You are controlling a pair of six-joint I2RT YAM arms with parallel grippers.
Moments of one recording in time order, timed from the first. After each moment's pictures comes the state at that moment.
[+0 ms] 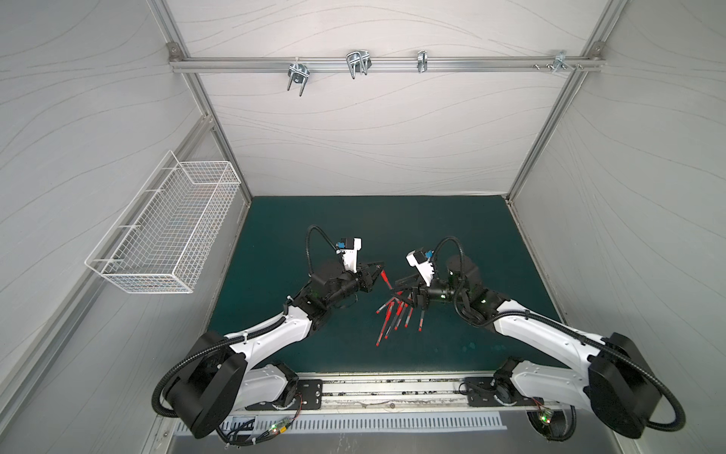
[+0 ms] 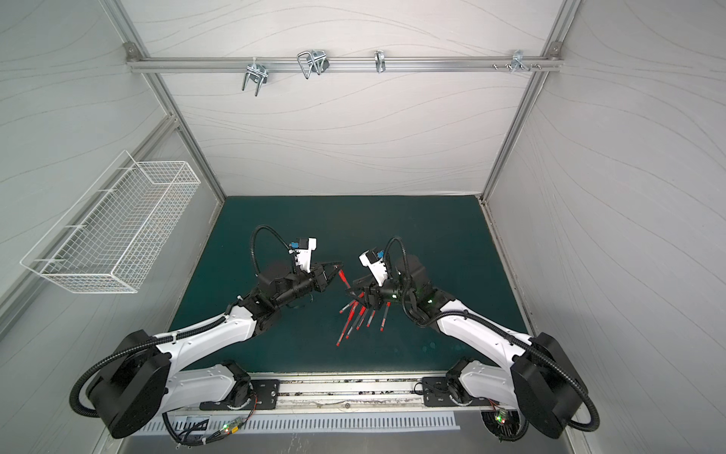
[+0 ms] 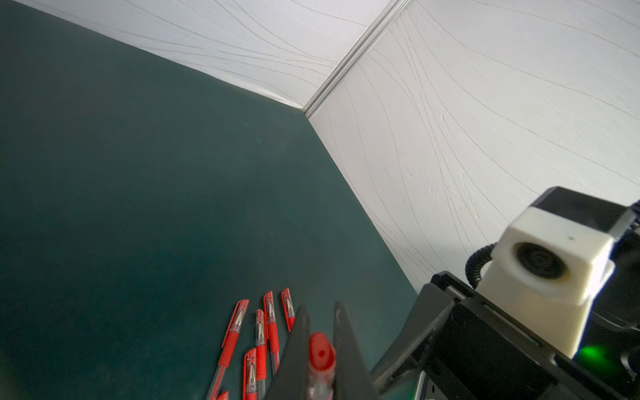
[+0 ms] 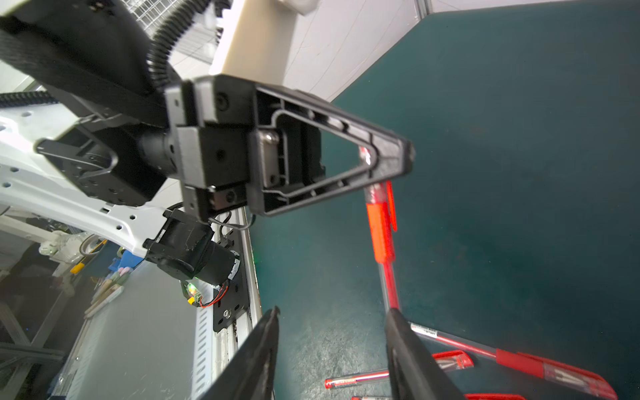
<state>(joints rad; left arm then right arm) -0.60 1.22 0.51 0.52 0.30 -0.70 0.72 1.16 0.60 0.21 -0.65 0.29</state>
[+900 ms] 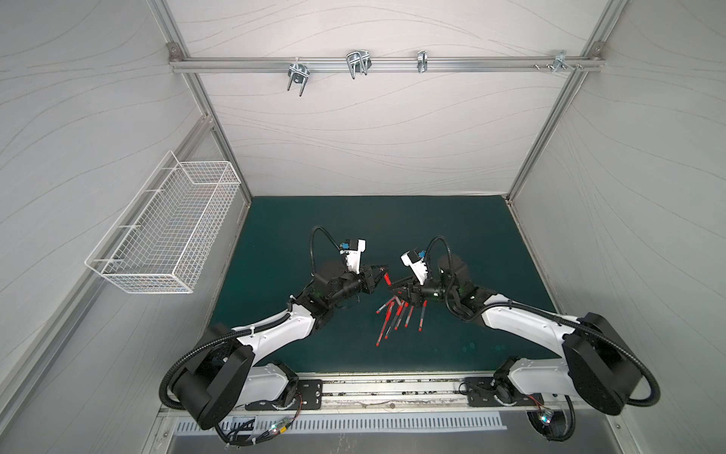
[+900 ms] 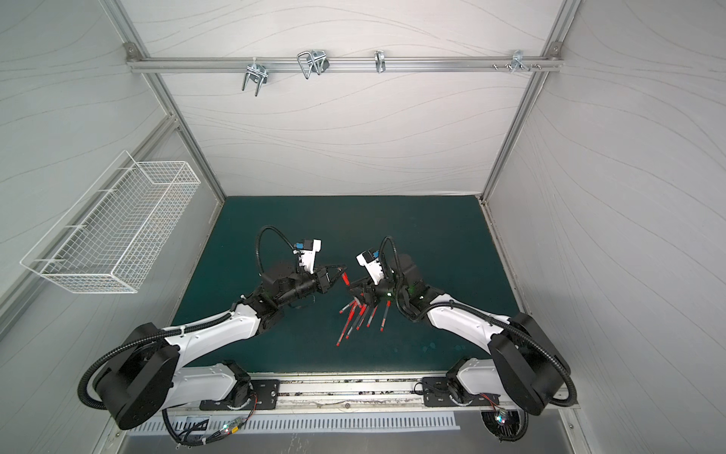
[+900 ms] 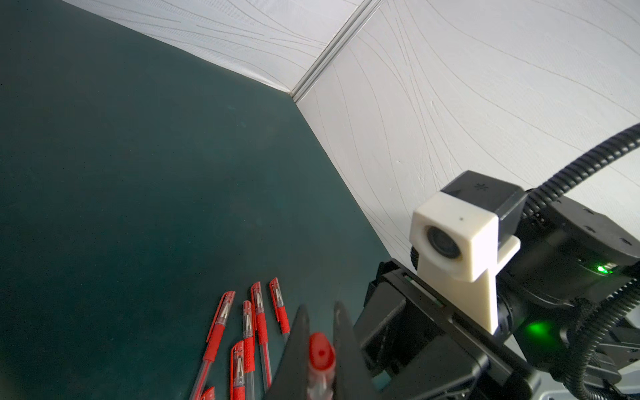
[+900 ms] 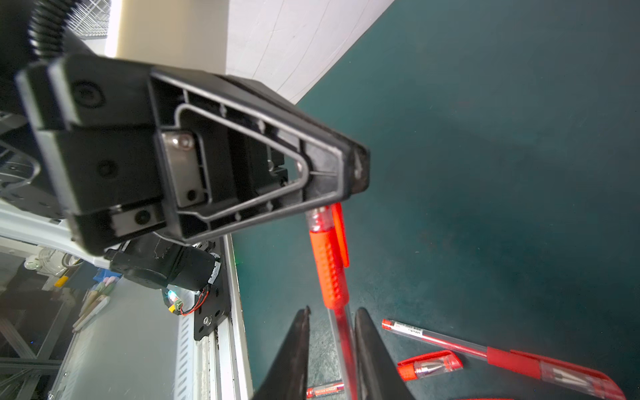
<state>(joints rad) -0.60 1.26 0.51 0.56 0.36 -0.71 0.72 1.31 0.60 0.28 -0.62 0.31</state>
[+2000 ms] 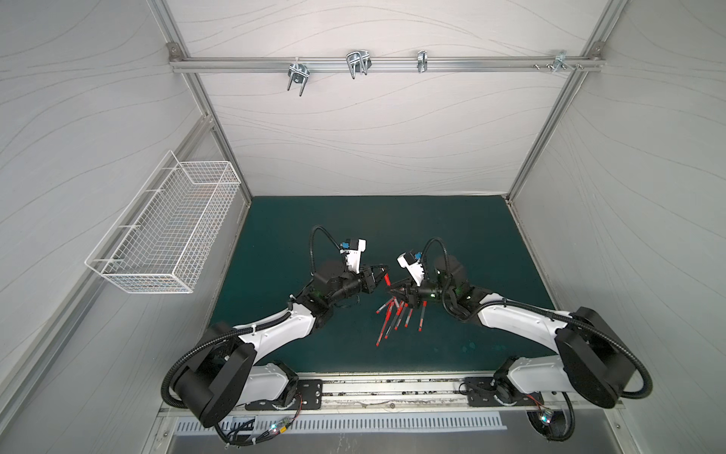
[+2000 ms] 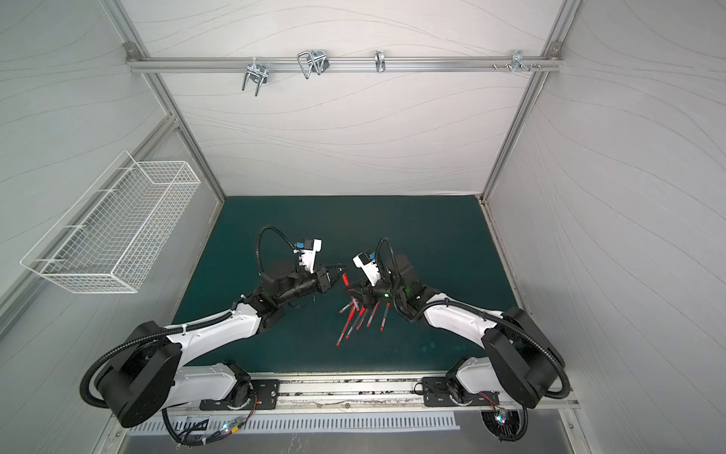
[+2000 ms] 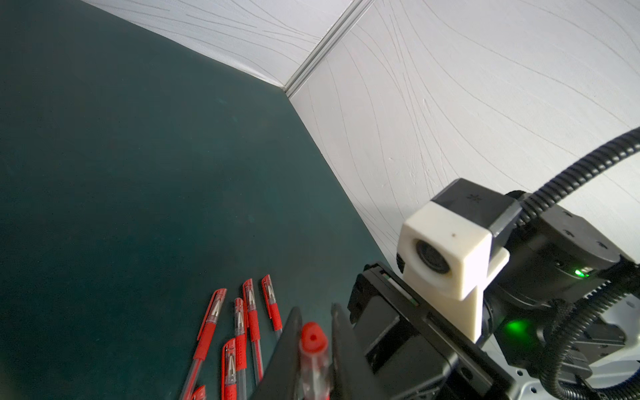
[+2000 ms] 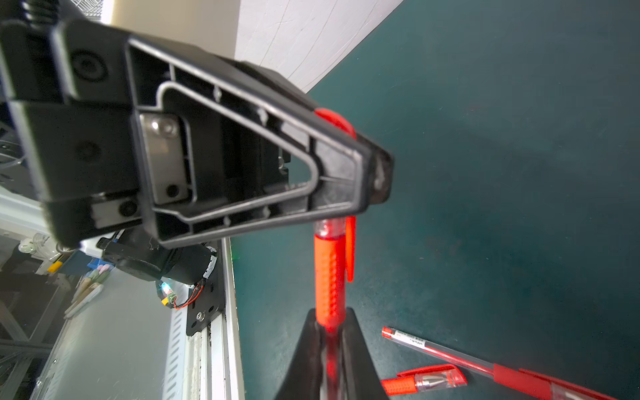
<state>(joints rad) -0.59 1.27 0.51 0.58 0.40 -0.73 0.73 1.34 0.60 0.32 -0.62 0.27</state>
